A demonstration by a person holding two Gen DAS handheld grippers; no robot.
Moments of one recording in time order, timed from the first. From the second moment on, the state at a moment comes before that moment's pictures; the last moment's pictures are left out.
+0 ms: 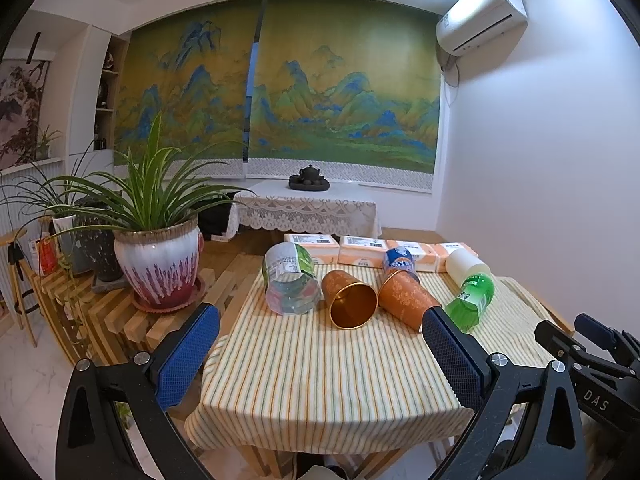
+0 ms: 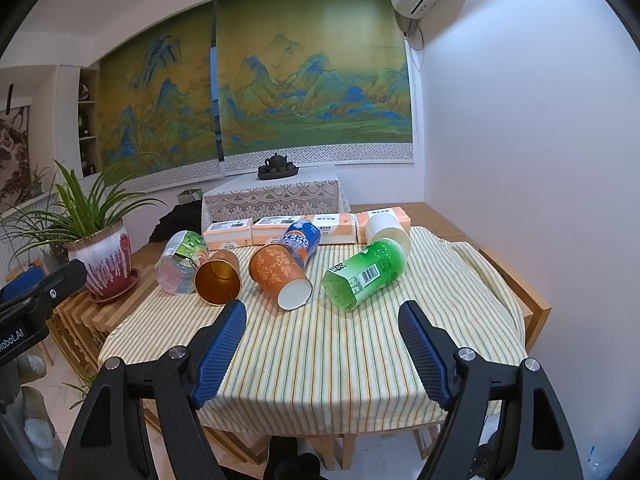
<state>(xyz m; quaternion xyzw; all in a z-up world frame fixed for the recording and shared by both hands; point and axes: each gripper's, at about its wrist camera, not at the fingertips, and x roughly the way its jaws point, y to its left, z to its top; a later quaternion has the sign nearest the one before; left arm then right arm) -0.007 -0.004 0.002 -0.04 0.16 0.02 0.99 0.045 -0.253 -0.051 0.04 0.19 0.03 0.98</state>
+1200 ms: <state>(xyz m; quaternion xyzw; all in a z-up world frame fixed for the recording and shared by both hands) -0.002 -0.008 0.001 -0.03 0.16 0.01 0.99 0.048 -0.254 -0.058 0.04 0.20 0.03 0.98</state>
